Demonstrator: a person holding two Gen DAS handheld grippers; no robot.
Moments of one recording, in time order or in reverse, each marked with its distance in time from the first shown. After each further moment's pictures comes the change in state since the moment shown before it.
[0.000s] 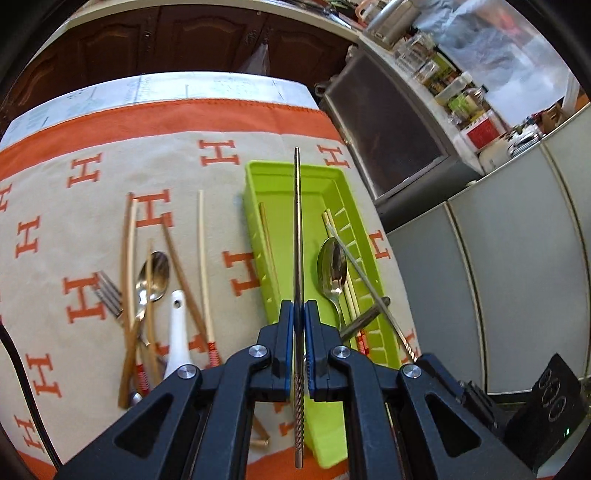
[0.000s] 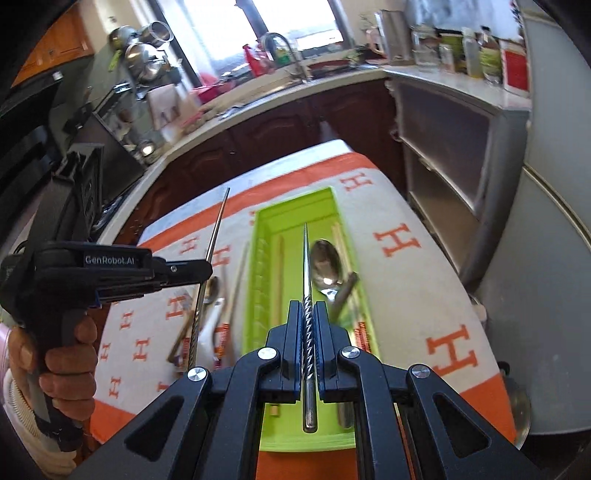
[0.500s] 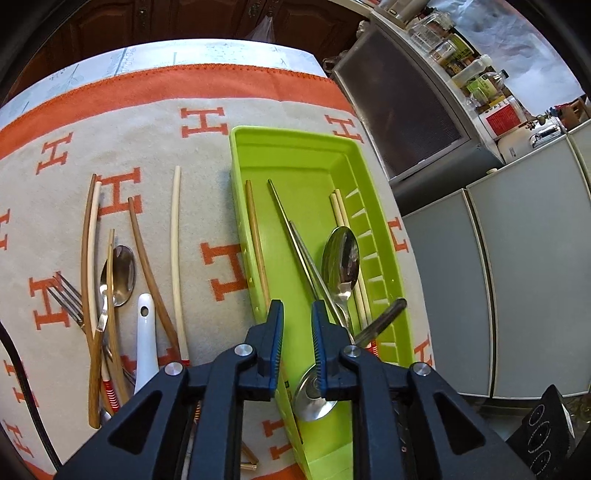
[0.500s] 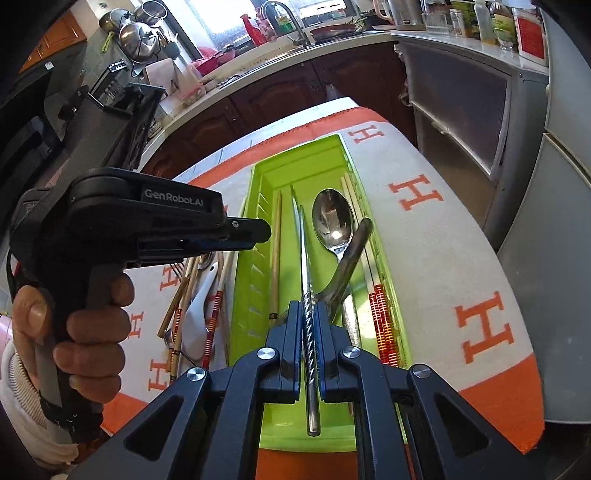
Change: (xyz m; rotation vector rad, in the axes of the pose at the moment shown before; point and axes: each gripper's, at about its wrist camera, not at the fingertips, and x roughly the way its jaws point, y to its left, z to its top) left arm 0.039 -0.001 0.003 -0.017 0.071 0.010; right arm 0.048 0.011 -0.021 -0.024 0.111 0.038
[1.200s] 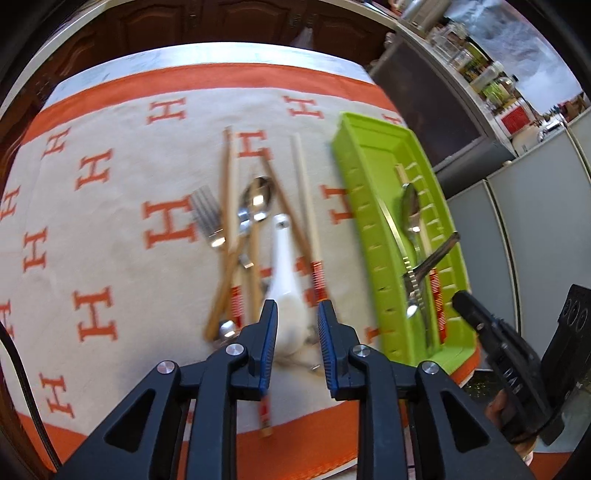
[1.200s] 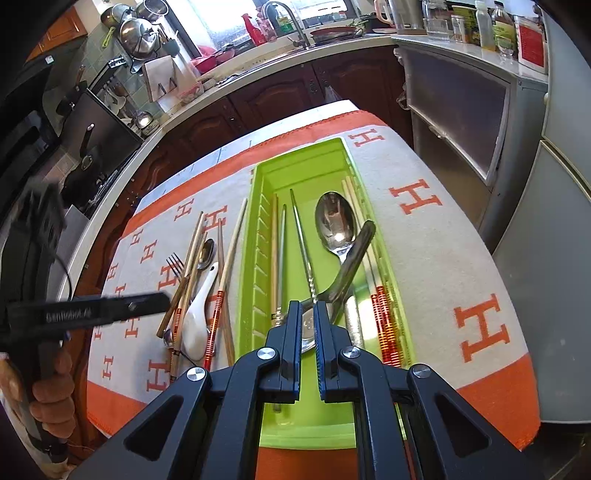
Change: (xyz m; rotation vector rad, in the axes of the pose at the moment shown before) left arm -0.075 0.090 -0.075 -0.036 -0.034 0.100; right arm -0.007 0.010 0.001 -0.014 0.000 -0.016
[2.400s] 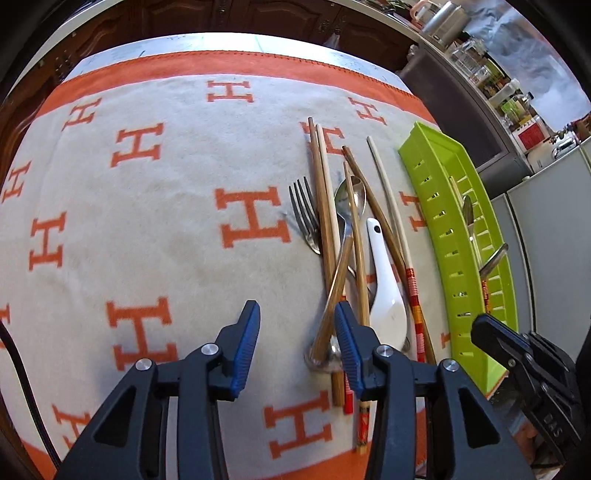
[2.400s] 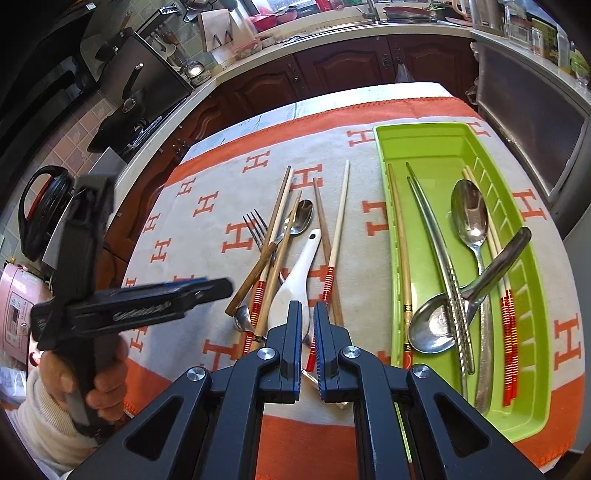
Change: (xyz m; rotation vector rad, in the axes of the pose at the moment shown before) left arm 0.028 0.069 0.006 -0.001 -0.035 -0.003; right arm 0.040 0.106 -0.002 -0.171 0.138 0.119
